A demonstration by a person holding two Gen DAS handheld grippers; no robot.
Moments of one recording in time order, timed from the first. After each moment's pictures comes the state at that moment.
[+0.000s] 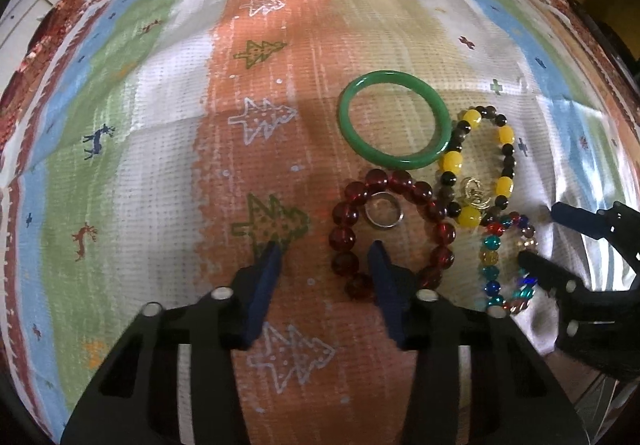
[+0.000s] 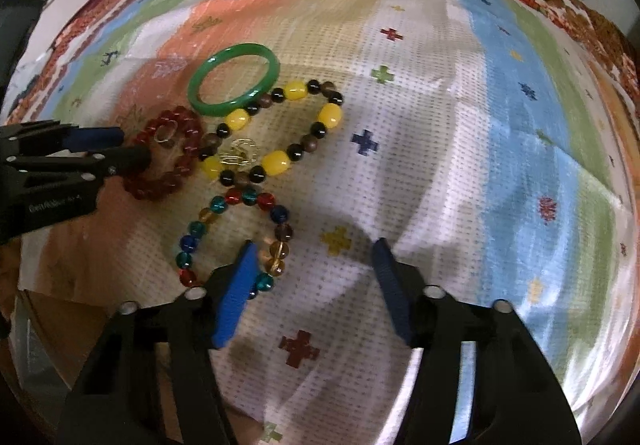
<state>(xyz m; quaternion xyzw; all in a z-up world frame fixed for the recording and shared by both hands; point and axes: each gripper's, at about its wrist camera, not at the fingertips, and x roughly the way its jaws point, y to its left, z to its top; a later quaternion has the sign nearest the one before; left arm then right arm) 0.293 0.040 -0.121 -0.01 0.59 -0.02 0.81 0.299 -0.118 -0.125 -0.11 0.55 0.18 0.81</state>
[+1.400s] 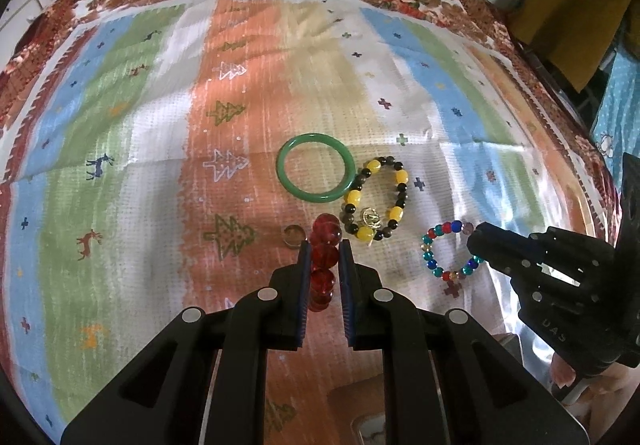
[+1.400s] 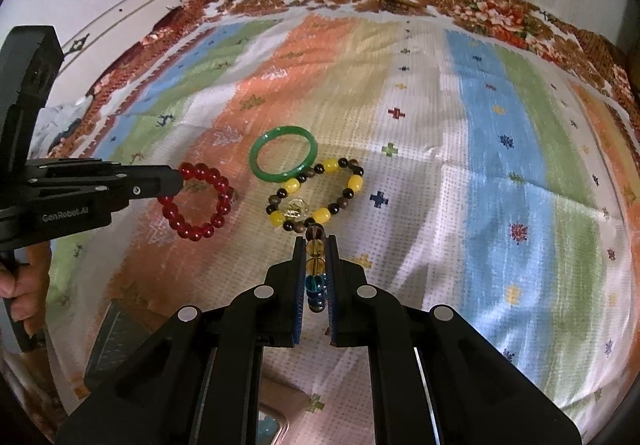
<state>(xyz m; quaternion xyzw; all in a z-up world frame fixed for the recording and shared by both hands) 0.259 0.034 -0.050 -0.08 0.52 -0.09 0.85 0.266 -0.125 -0.058 -0.05 0.47 0.23 0.85</state>
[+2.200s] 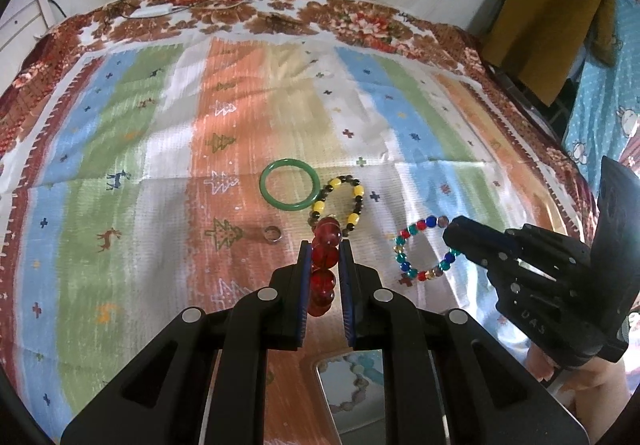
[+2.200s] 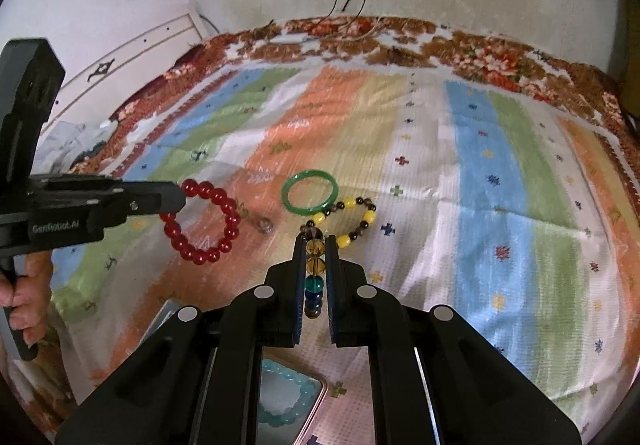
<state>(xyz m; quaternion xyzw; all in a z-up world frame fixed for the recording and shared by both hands) 0.206 0.032 0.001 -0.09 0.46 -0.12 0.88 0.224 -0.132 -0.015 -0.04 0.39 0.24 0.89</state>
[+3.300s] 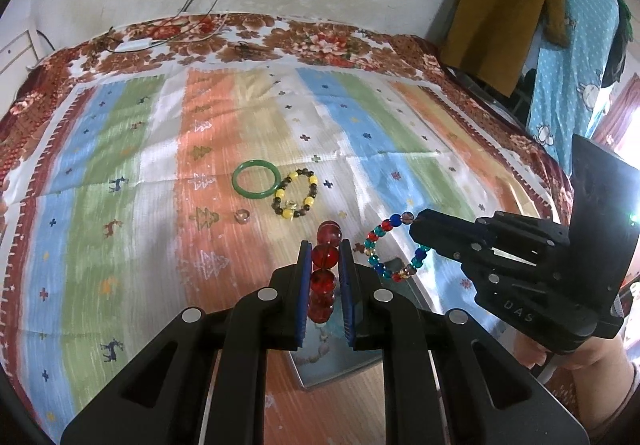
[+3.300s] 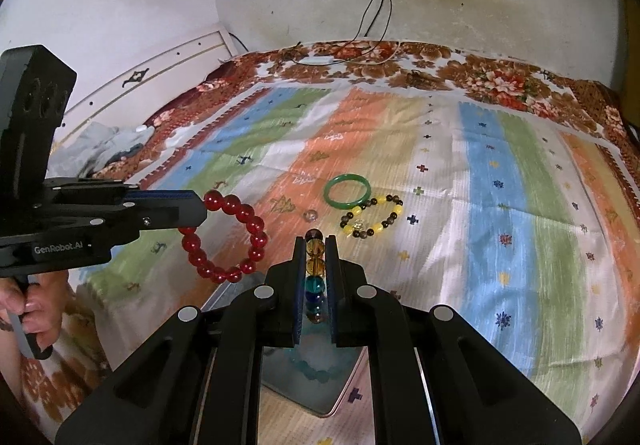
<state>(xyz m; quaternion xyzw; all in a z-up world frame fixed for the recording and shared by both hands) 0.132 0.014 0.028 -0.06 0.42 -0.16 0.89 0.154 -0.138 0.008 -0.03 0.35 0.28 0.89</state>
